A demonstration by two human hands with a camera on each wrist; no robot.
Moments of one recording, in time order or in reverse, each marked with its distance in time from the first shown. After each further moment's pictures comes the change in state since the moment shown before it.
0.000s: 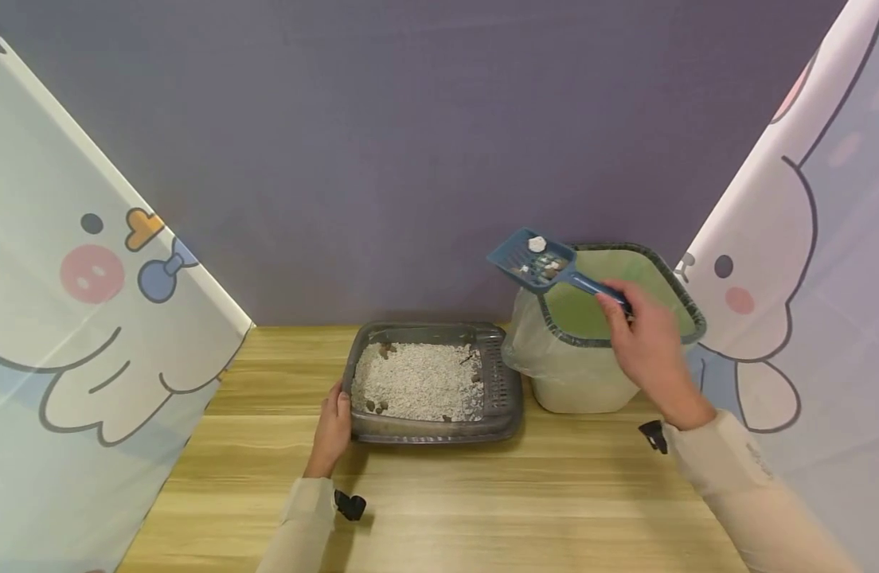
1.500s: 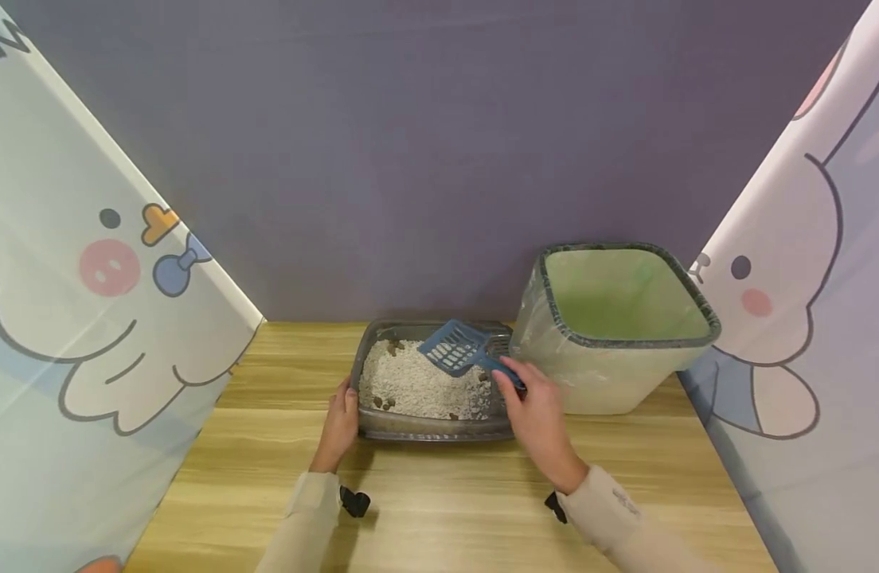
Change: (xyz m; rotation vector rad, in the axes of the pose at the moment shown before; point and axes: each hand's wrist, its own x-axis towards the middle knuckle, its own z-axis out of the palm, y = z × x) left_hand -0.001 0.005 -0.005 -0.026 -0.037 0.020; right_hand -0.087 -0.056 0.119 0.232 -0.015 -0.001
